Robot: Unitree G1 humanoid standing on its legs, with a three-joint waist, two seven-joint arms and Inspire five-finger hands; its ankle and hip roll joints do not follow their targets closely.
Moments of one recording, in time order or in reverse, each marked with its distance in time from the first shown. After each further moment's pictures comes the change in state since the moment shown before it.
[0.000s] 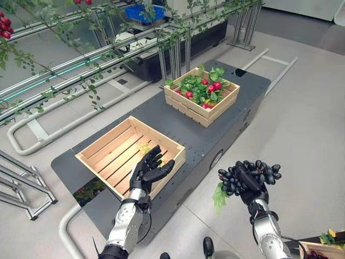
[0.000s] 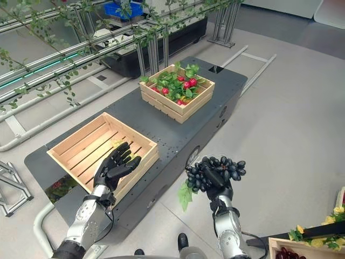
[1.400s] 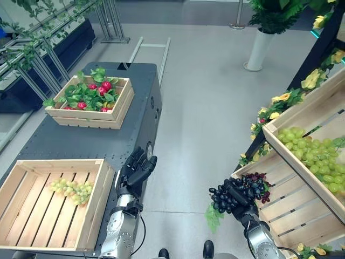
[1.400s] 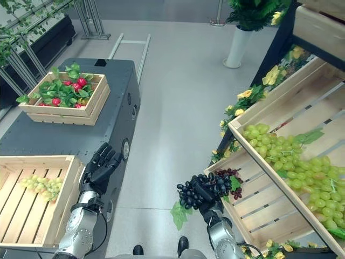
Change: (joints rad) left arm 0.099 -0.001 0.051 -0.128 -0.192 -0.046 0.029; right arm -0.002 0.010 0.076 0.127 0.007 0.112 -0.038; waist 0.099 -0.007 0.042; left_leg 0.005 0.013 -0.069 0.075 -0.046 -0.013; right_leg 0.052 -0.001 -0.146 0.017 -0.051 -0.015
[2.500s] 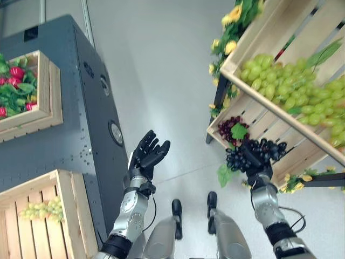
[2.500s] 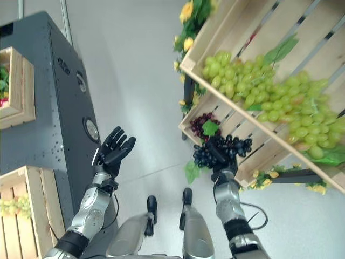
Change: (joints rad) left arm -0.229 0.022 -0.167 0.024 -0.002 -0.017 0.138; right arm -0.440 -0.121 -0.037 0.157 -0.043 -0.236 -0.110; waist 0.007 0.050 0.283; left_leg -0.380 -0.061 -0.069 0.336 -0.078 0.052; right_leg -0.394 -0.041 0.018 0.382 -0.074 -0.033
